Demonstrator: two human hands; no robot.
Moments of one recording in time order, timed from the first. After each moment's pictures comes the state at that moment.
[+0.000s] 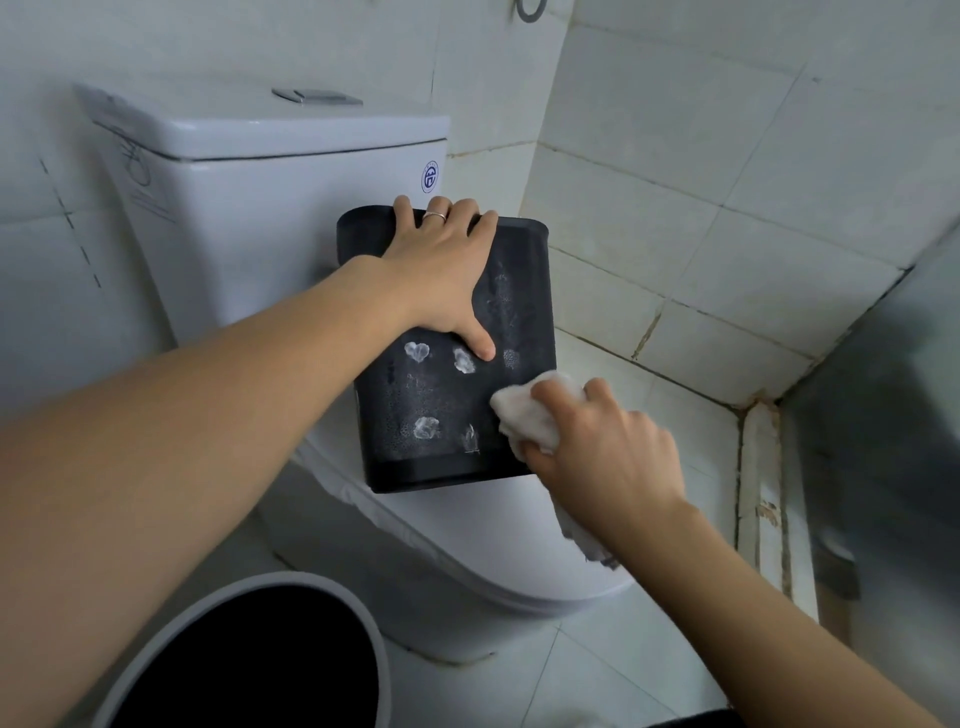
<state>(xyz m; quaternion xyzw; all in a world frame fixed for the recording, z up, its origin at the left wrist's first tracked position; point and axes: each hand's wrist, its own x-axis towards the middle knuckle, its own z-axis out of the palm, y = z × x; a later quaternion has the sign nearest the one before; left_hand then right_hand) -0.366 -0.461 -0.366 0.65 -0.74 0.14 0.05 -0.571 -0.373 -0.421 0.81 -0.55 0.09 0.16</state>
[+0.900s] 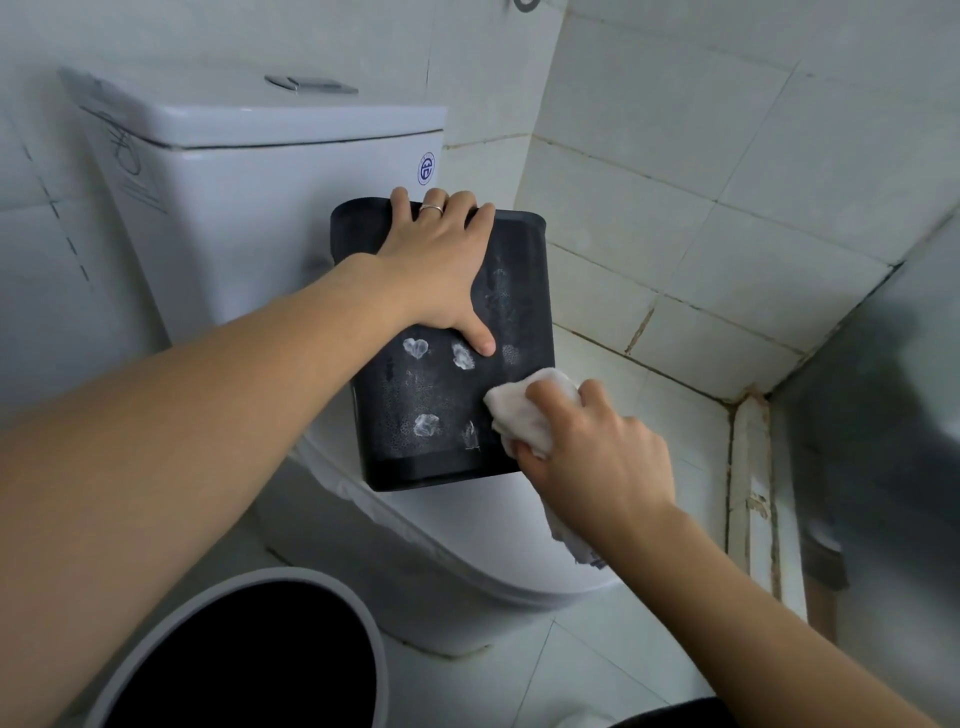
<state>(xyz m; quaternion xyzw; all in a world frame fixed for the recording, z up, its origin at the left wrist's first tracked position) -0.365 -0.461 -0.370 0.65 -0.74 0.16 0.06 -0.569 -0.372 -0.437 0.80 -0.55 0.15 0.17</state>
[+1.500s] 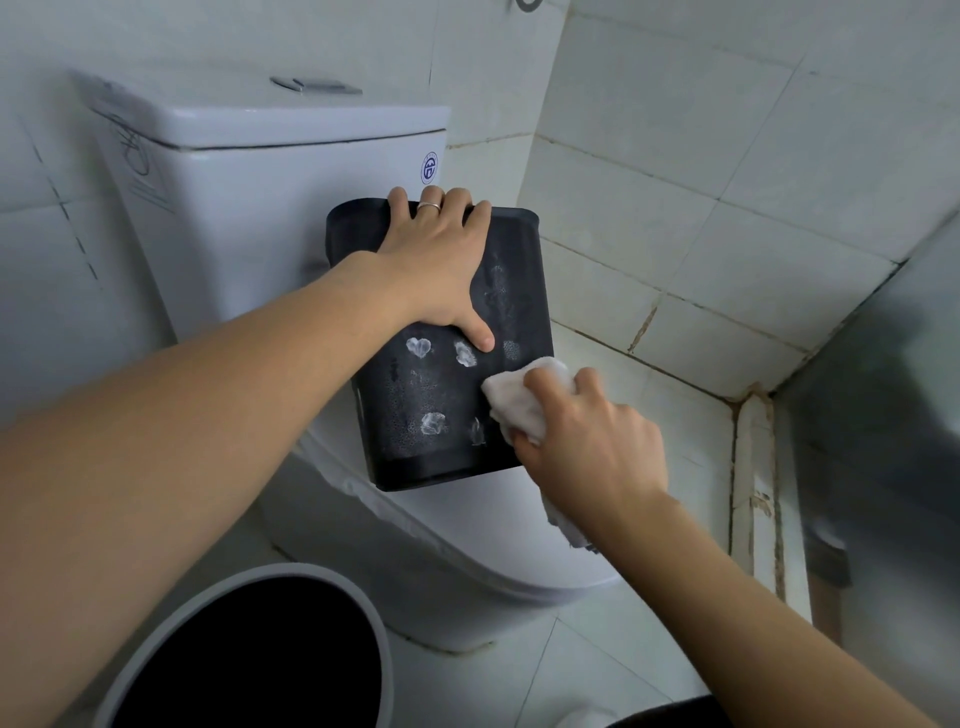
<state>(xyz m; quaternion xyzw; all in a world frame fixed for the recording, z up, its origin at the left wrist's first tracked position) -0.365 -0.456 -0.368 0.66 -0.73 0.16 0.06 -0.560 -0.370 -0.430 0.80 -0.57 0.09 0.16</state>
